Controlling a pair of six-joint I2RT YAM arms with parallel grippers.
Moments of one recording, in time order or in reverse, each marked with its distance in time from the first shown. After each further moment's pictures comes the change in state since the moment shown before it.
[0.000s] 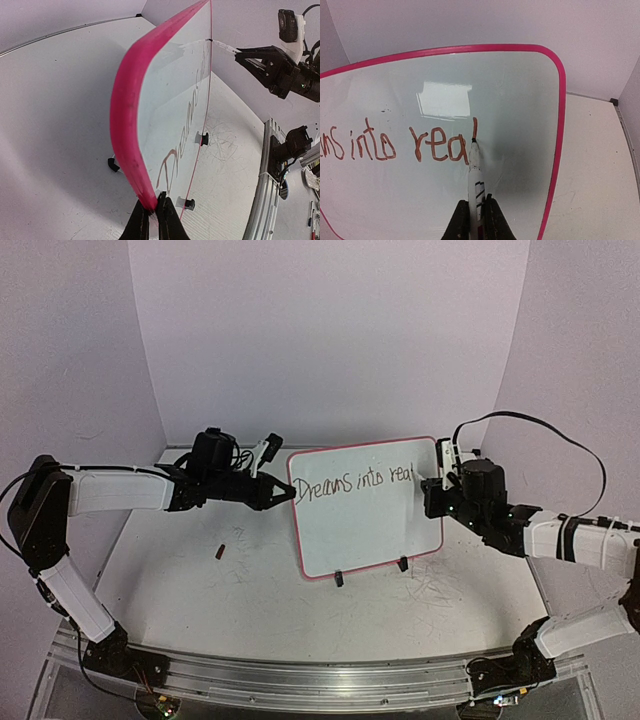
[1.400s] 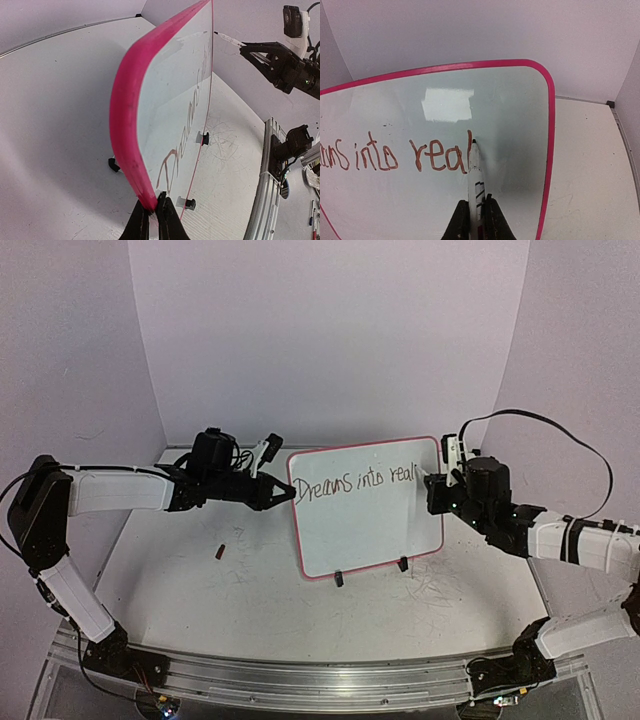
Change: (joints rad) left arm 0.000 0.000 -0.001 0.002 0.000 0.007; right arm 0.000 -0.033 -0.002 0.005 0.015 0.019
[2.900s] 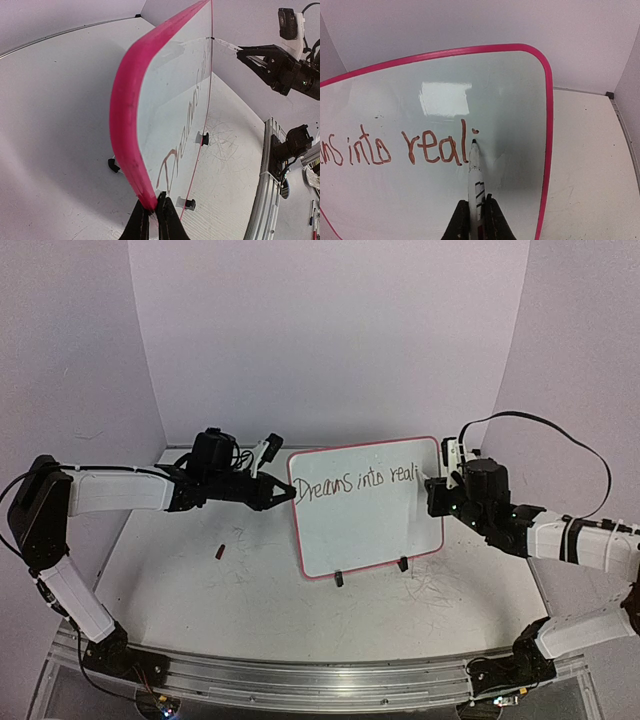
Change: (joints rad) left arm -0.001 0.000 -0.001 0.004 0.000 0.001; right arm -0.005 0.006 -0.002 -0.028 0.004 0.027
